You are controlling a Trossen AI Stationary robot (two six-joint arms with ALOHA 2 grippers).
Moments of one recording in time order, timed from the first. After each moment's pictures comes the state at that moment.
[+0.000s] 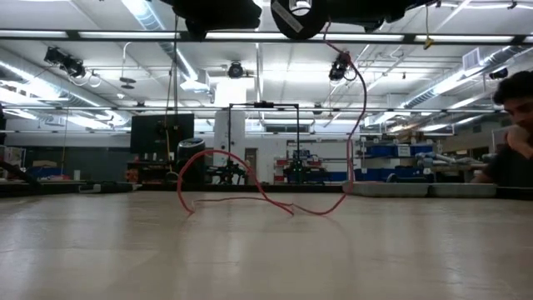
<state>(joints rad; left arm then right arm) -0.27 1.33 0.88 0.12 -0.43 -0.02 0.32 1.24 0.75 0.25 0.44 -0.17</state>
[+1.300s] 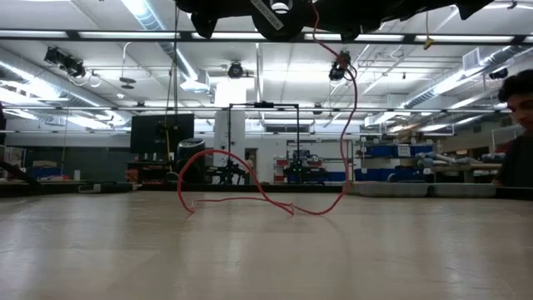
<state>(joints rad) -0.25 1.33 0.88 0.16 -0.33 0.00 0.23 1.34 0.75 0.41 0.27 -0.18</state>
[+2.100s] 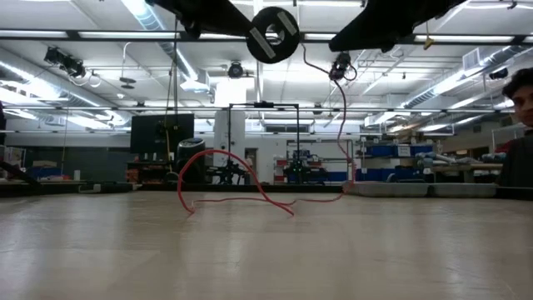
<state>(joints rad) -0.23 1.33 0.88 0.11 -0.60 0.08 0.29 1.20 0.75 0.05 0.56 0.04</state>
